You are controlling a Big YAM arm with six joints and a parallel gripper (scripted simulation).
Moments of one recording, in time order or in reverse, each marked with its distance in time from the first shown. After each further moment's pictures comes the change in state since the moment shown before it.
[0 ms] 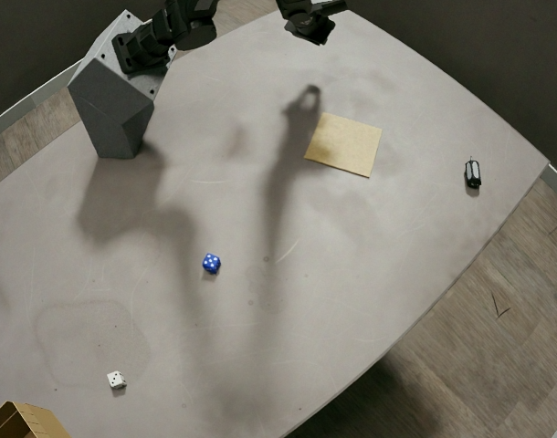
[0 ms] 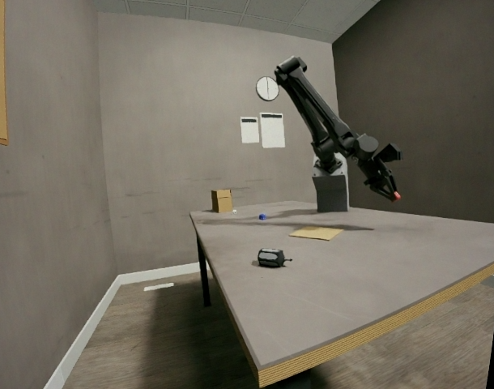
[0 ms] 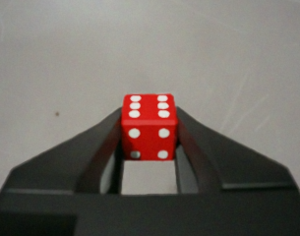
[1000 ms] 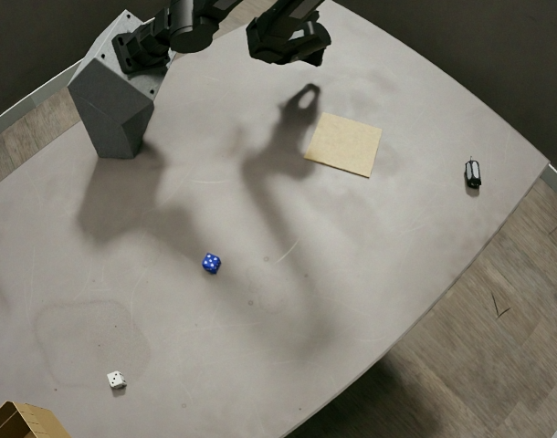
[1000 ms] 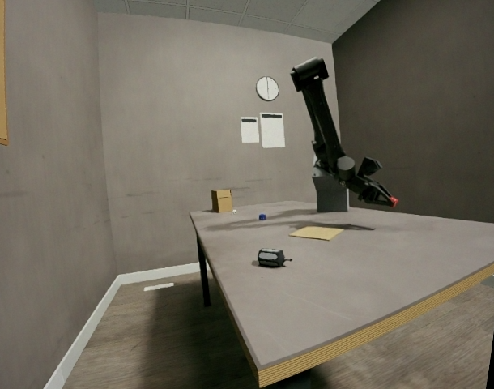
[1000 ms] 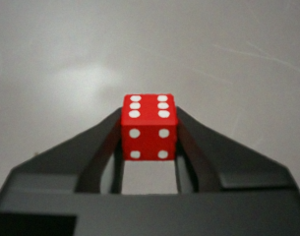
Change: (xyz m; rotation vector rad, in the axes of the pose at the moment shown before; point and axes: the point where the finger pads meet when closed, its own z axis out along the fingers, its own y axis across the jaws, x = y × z) arm 0.014 -0.005 0.011 0.024 -0.471 -0.052
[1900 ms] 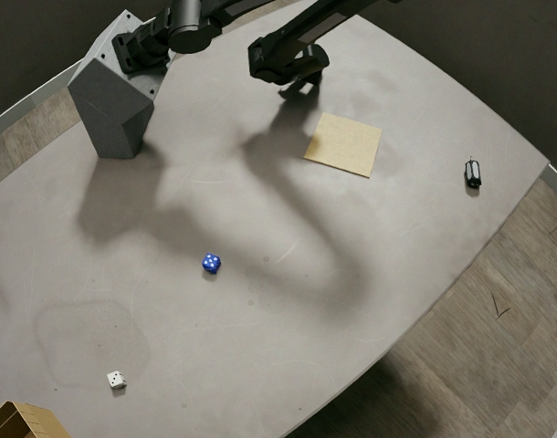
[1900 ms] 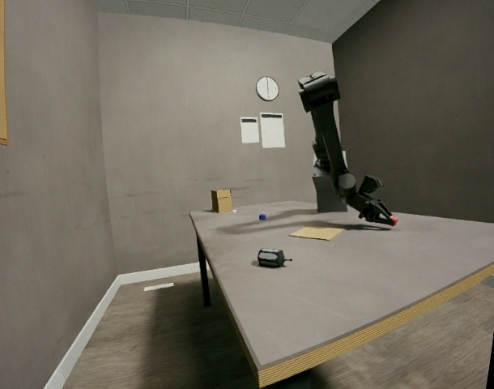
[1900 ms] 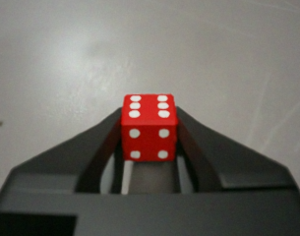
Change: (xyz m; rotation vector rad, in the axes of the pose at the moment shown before) arm 0.056 0.001 0.029 0.000 0.004 0.003
